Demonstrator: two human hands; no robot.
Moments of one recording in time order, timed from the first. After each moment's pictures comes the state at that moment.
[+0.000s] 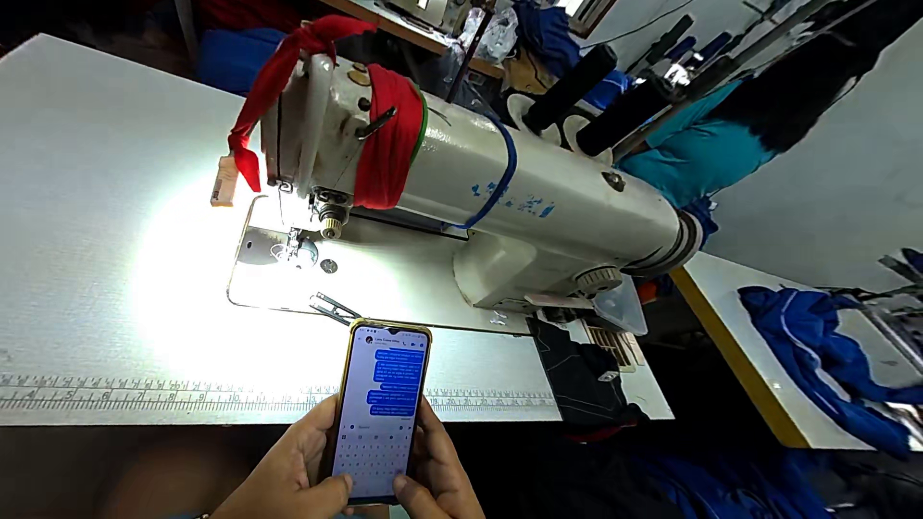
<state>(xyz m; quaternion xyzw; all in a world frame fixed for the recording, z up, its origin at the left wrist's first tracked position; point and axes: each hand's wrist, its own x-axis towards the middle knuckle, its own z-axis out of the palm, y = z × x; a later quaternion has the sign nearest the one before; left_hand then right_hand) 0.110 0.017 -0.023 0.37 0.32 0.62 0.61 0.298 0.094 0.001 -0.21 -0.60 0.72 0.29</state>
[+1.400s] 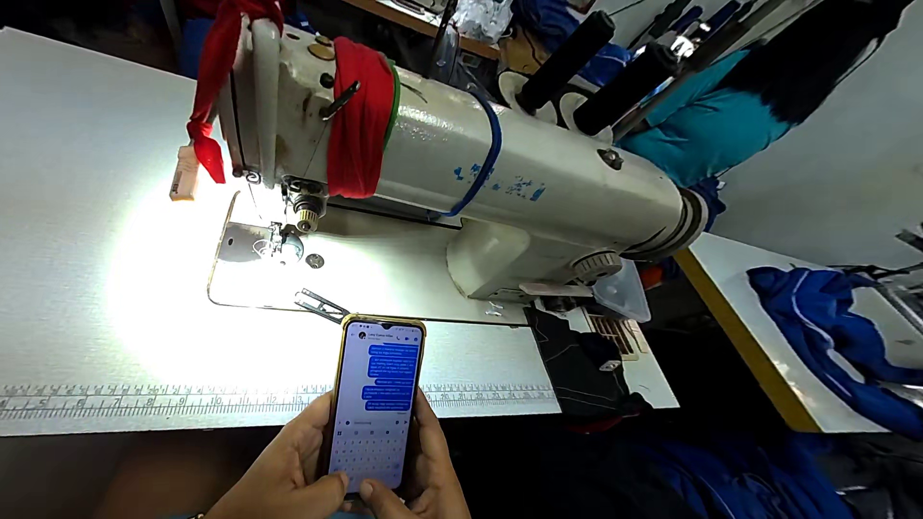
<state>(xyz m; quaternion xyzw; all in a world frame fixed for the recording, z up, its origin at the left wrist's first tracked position) 0.115 0.026 -0.025 0.38 0.32 0.62 0.61 0.292 0.089 -0.003 -0.26 -0.60 0.68 0.33</state>
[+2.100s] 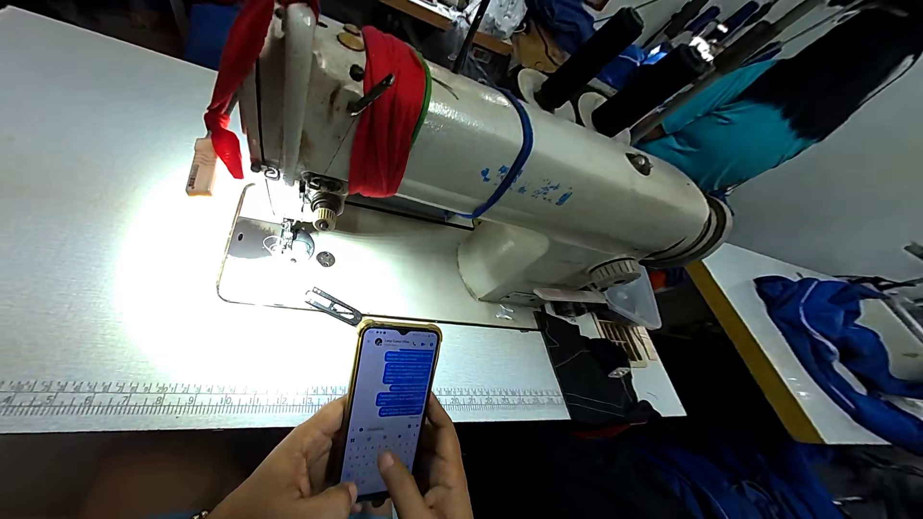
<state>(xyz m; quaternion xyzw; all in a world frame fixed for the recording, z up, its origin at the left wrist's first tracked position) 0.108 0.026 -0.029 0.40 0.27 0.62 0.63 0.277 0.084 -0.004 -0.33 -0.60 0.62 0.38</state>
